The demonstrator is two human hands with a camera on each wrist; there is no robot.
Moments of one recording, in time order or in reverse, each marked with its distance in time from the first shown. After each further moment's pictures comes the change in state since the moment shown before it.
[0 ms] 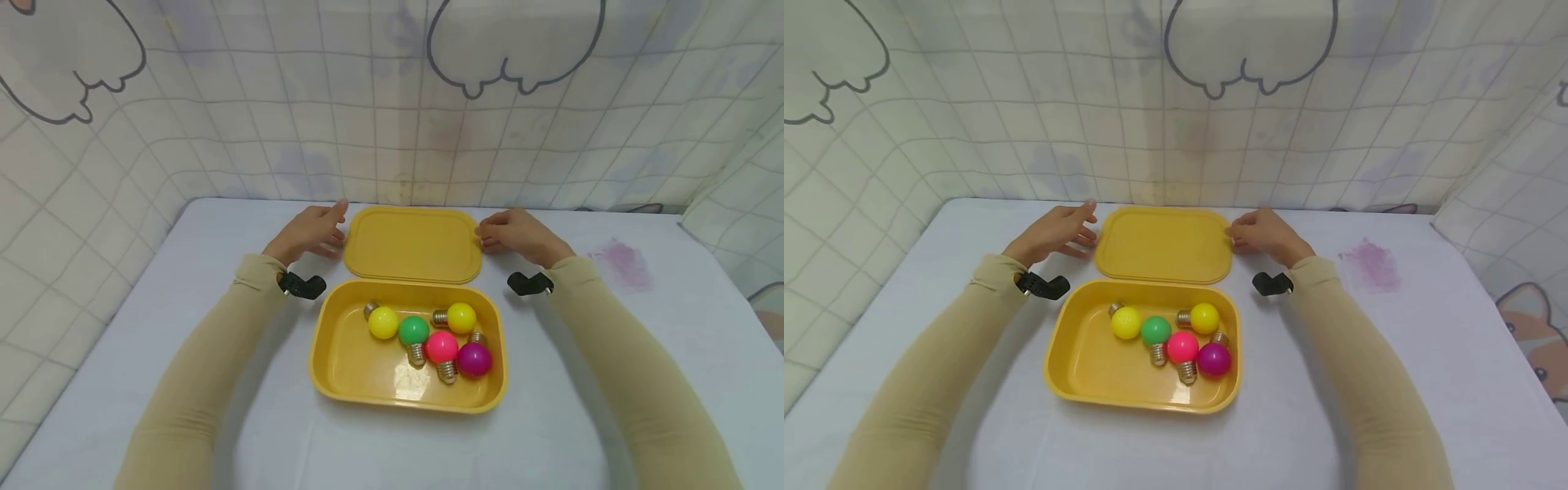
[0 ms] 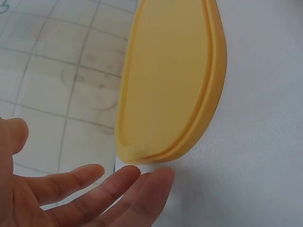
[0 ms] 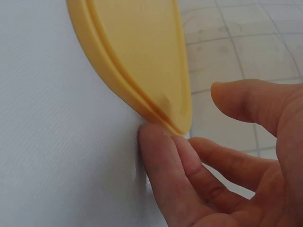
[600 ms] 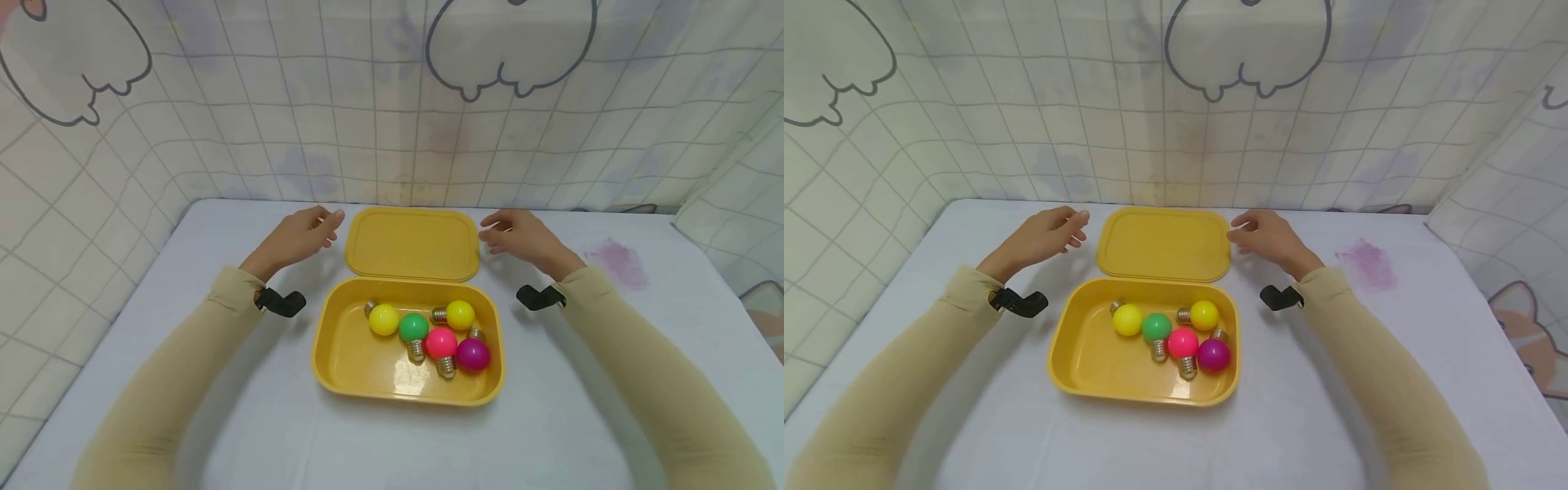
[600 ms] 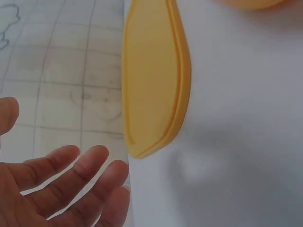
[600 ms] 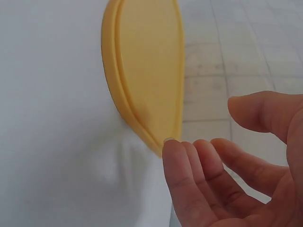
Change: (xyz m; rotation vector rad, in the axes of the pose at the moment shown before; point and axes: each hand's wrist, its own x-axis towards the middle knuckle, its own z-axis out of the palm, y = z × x) left_hand -0.041 0.001 -0.007 0.318 0.095 0.172; right_hand -0.030 -0.007 0.004 -0.140 0.111 -0.032
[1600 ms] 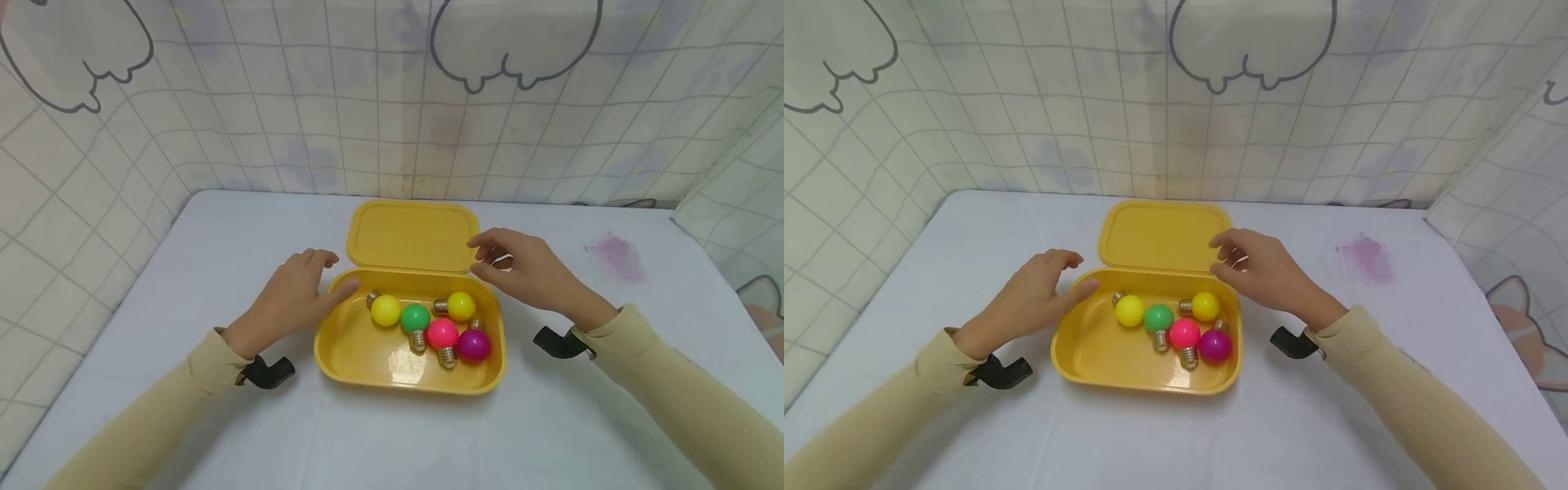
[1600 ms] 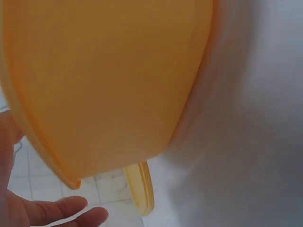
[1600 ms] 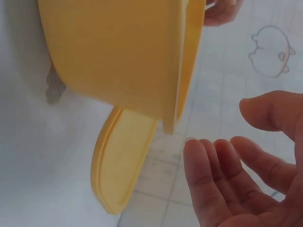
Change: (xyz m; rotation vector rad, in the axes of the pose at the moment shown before) left_hand -0.092 0.011 0.052 0.293 0.146 0.168; right_hand -0.090 -0.035 0.030 -0.208 0.101 -0.405
